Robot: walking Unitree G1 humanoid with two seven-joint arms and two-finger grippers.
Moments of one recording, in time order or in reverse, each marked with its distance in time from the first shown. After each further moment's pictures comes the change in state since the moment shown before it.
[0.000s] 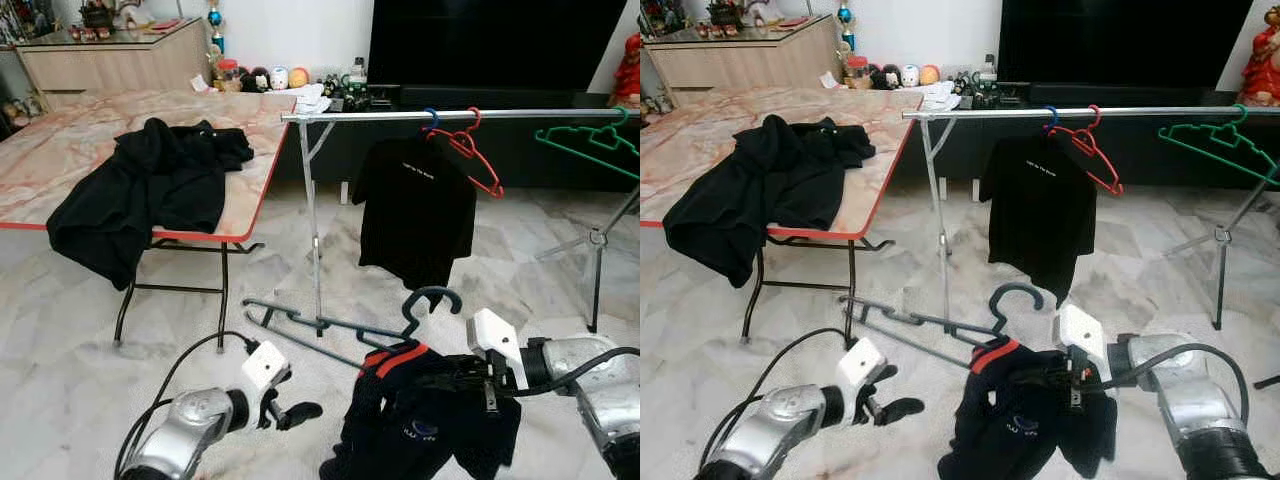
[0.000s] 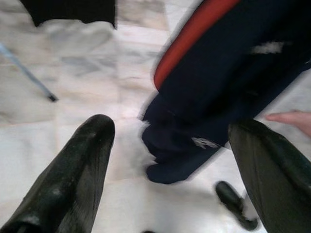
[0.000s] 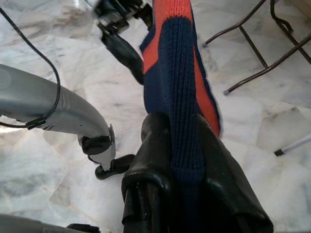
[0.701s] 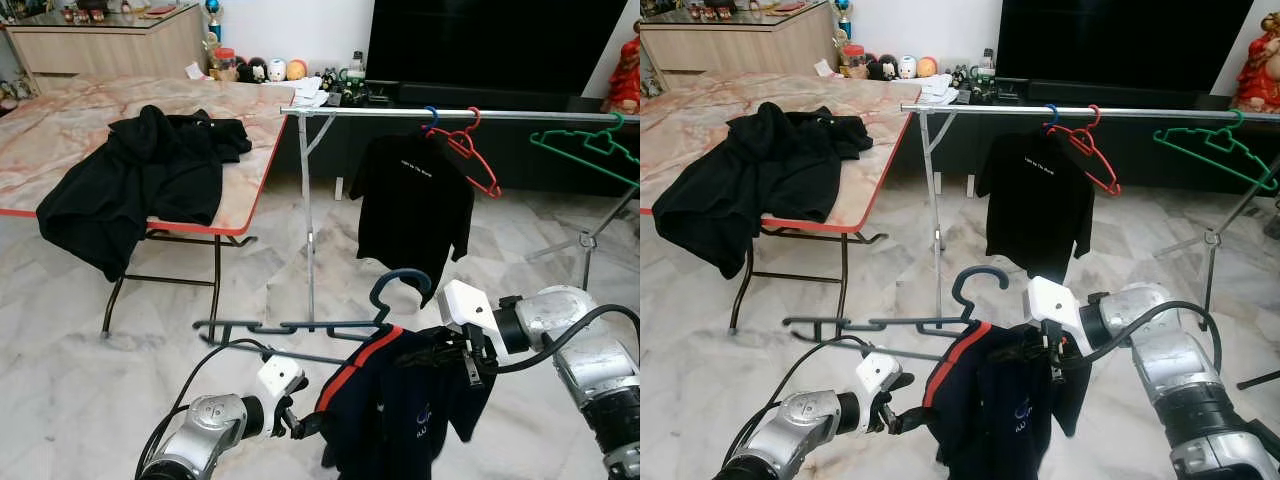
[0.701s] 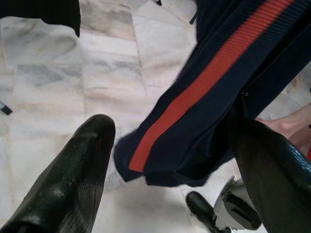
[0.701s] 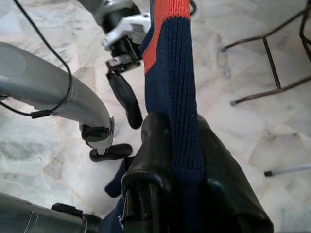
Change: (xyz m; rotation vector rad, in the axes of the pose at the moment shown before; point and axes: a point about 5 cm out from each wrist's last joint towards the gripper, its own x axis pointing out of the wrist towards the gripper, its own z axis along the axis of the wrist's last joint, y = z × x) left arm 0.016 -0.014 -0.004 -0.025 -0.044 -0.129; right arm 0.013 -0.011 0.053 -0.192 0.032 0.119
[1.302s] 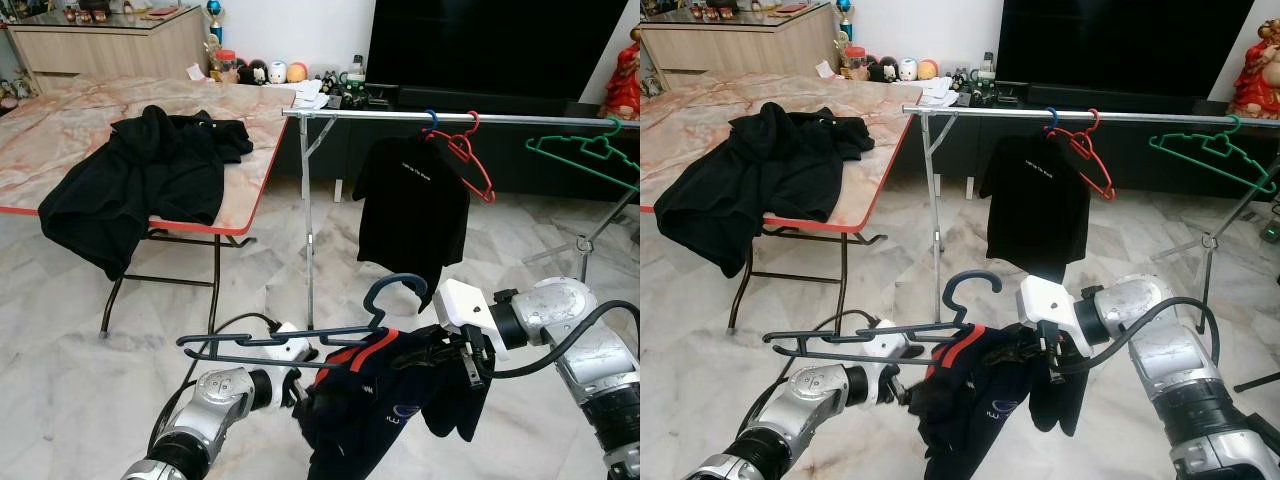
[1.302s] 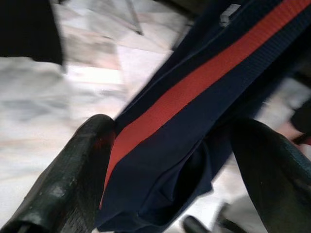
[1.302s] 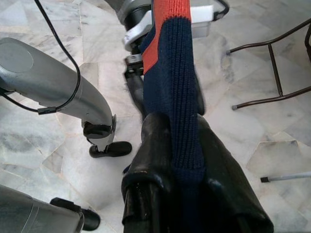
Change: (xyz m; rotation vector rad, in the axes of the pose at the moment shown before) left arm 0.008 0.003 0.025 0.021 -0.084 -0.118; right arm -0.001 0.000 0.008 -0.034 0.008 0.023
